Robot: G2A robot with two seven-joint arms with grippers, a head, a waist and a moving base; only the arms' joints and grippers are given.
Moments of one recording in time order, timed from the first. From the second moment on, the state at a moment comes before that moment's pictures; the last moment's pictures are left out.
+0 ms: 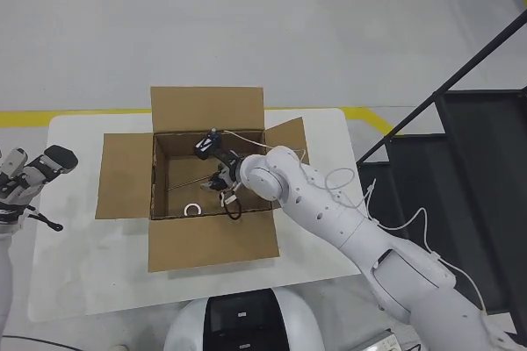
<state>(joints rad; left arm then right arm) 1.25 -0.95 -1.71 -1.25 -0.84 -0.64 -1.18 -0.68 -1.45 0.65 -1.14 -0.86 -0.11 0.79</state>
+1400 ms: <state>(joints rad) 1.25 -0.95 -1.71 -1.25 -0.84 -0.64 -1.18 -0.50 -1.74 0.50 -0.48 -0.76 0.00 0.65</state>
